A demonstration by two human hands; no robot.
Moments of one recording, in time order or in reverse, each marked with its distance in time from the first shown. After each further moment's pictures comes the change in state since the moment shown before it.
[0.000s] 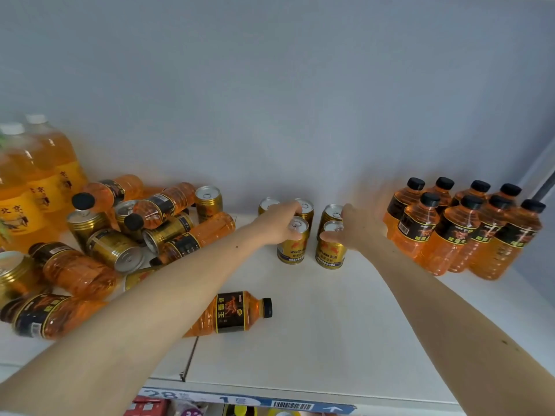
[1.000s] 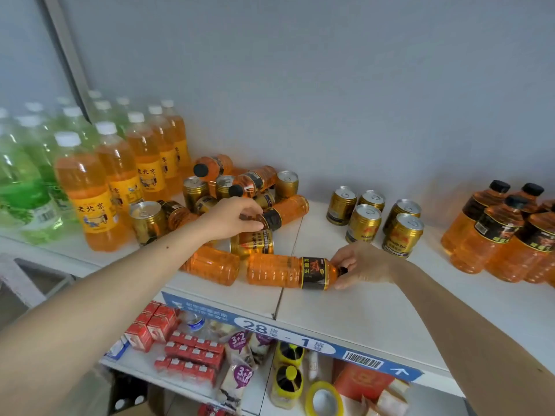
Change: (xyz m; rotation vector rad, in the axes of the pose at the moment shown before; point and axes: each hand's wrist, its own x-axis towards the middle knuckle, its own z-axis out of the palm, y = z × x) left_hand -0.209 -0.135 -0.085 -0.130 0.186 -0.186; right_hand -0.087 -0.073 0.047 0.435 -0.718 -0.519
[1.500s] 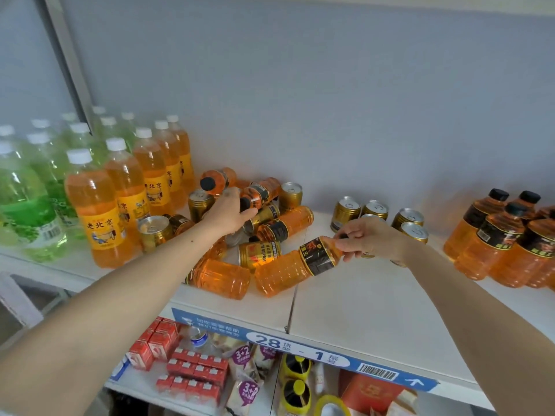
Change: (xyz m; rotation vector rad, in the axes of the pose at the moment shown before) left_hand 0.033 -0.025 -0.015 0.199 0.238 -0.217; right_hand -0.008 -0.055 -0.035 0.177 0.204 -0.156
